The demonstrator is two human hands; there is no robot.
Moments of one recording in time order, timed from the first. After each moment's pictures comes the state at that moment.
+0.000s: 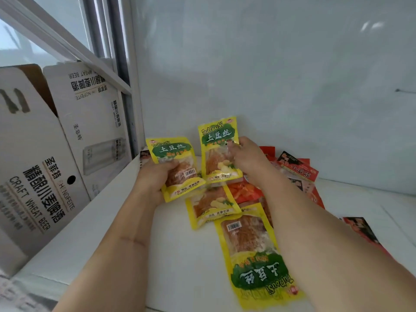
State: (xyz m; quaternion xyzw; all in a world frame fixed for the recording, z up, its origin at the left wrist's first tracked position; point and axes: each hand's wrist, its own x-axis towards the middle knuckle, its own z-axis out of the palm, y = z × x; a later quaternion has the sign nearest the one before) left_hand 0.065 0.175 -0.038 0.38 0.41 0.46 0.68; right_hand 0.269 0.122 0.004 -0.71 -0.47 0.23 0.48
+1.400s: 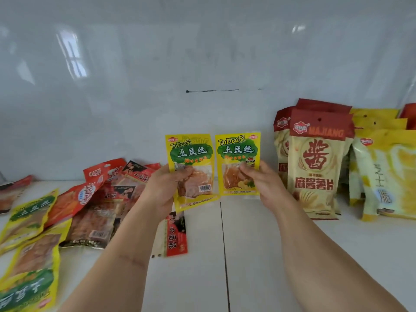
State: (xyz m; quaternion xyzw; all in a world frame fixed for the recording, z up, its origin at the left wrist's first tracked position) left_hand 0.425 -0.058 0.004 0.54 0.30 0.37 0.69; right_hand 0.652 -0.152 -0.034 -0.56 -0.33 0.30 0.70
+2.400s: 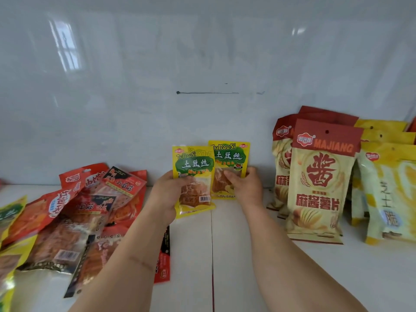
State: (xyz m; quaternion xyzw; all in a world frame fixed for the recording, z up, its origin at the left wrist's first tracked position) left_hand 0.484 -0.030 -0.017 0.52 0.37 0.37 0.67; right_hand 0.668 -0.089 -0.059 -0.74 -0.27 0.09 0.61
